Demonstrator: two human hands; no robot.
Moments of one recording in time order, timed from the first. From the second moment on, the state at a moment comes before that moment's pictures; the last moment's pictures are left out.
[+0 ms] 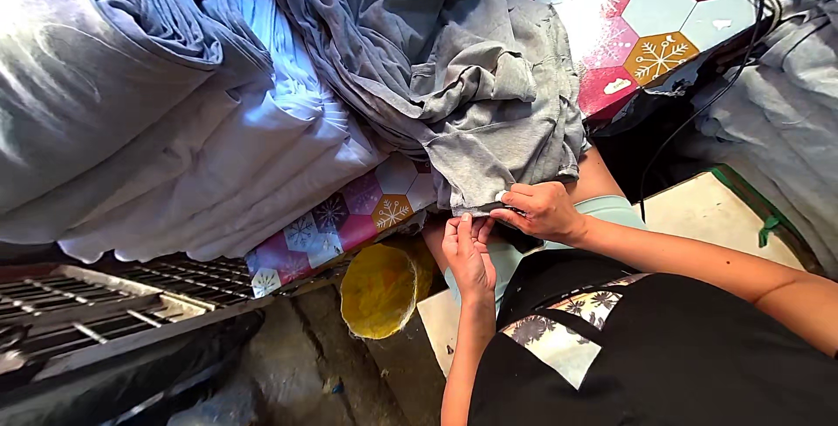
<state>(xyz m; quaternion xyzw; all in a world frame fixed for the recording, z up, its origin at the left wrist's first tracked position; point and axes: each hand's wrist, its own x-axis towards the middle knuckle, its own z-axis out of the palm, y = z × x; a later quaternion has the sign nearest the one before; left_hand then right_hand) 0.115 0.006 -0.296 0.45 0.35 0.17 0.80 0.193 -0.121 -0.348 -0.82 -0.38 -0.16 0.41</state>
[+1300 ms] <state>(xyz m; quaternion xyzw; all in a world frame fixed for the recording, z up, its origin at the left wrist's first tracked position) 0.106 0.029 -0.306 0.62 0.32 0.15 0.70 0.196 -0.126 -0.359 -0.79 -0.38 -0.10 0.48</state>
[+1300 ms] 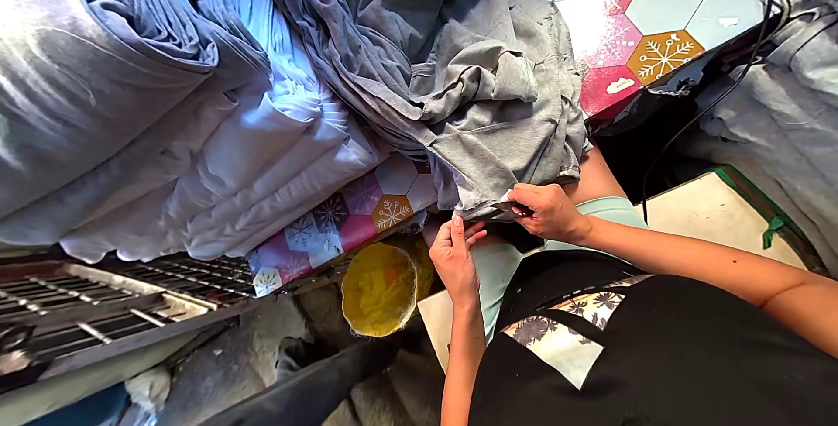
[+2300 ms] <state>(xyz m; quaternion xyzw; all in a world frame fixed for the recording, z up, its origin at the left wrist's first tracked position) 0.101 0.044 -0.324 0.64 0.35 0.19 0.66 0.197 -0.115 -0.371 -0.79 -0.40 -0.07 0.45</state>
